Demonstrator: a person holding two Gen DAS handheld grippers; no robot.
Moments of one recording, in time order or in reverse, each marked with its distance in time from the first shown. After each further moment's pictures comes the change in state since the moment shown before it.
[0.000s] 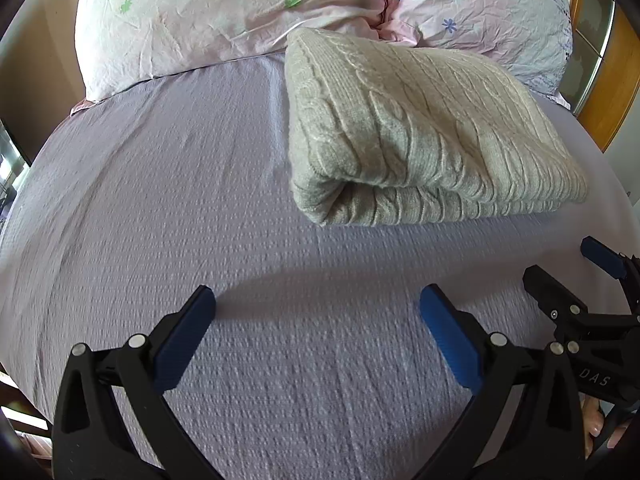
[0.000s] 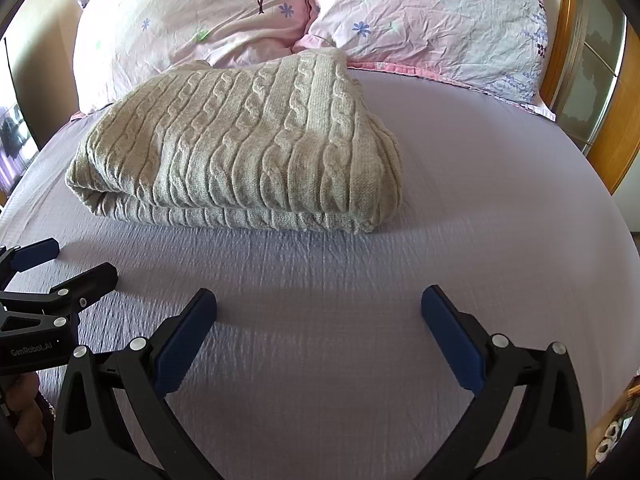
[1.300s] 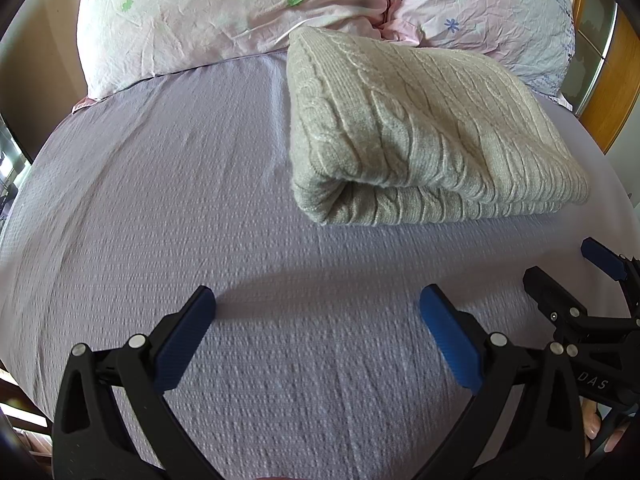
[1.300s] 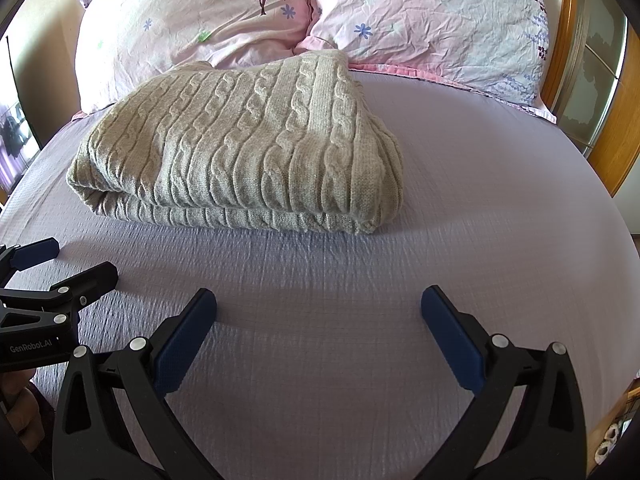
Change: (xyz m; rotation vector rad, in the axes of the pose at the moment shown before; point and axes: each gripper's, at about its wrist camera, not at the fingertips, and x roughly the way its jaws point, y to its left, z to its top) left arm 0.001 0.002 0.001 0.002 0.007 -0.002; right arm 0.000 0.000 0.000 -0.001 -0.001 0.000
